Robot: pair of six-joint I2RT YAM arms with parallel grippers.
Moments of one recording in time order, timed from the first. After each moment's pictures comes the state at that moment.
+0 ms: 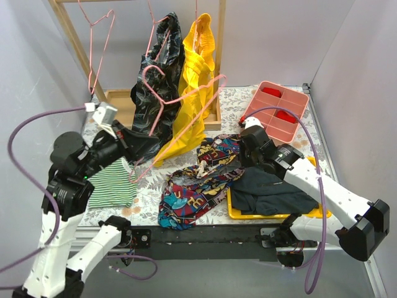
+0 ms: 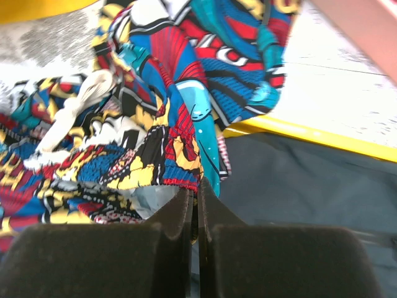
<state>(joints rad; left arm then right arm) -0.28 0.70 1.25 -0.51 0.57 -0.41 0.75 1.14 1.01 -0.69 0.24 0.39</state>
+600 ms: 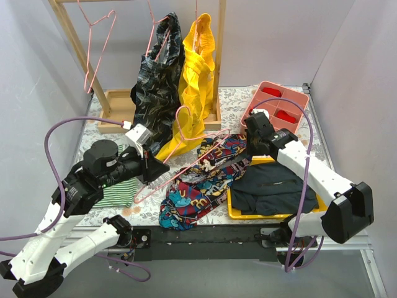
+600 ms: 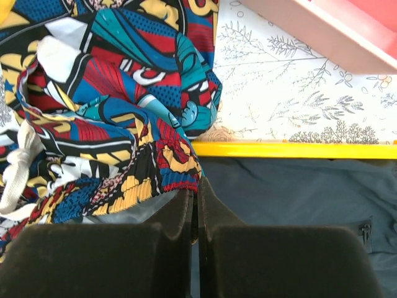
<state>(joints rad) -0.68 0.73 1.16 -0.77 0.27 -0.32 0.56 1.31 1.10 -0.75 0.29 0.41</state>
